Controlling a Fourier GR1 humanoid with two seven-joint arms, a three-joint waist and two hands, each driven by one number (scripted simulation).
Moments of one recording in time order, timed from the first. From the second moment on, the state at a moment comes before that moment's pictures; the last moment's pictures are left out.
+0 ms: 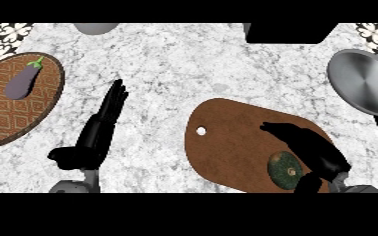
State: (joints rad) left arm -0.04 0.11 -0.16 -1.56 0.06 0.06 -0.11; right arm -0.02 -0.40 0.25 -1.64 0.76 0.45 0.03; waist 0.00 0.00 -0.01
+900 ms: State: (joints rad) left arm -0.02 0.08 -0.17 -1.58 0.03 0.05 -0.11; right arm -0.07 -0.34 0.22 -1.59 0.94 0.32 -0.01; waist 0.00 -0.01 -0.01
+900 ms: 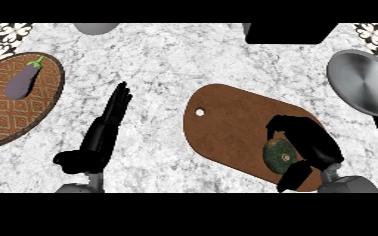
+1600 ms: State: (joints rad) left arm -0.05 0.08 -0.16 -1.58 0.03 0.05 -0.09; right arm -0.50 -0.14 -0.03 -1.41 1.18 0.01 0.63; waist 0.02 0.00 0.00
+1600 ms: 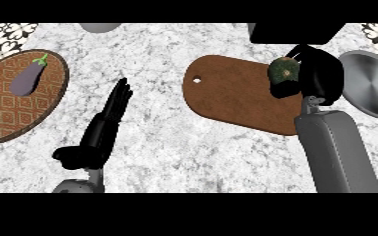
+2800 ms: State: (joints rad) left arm -0.04 0.06 -0.15 -1.56 0.01 0.03 -0.11; right arm -0.58 -0.40 -0.41 -0.98 1.06 -0.56 0.41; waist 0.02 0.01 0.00
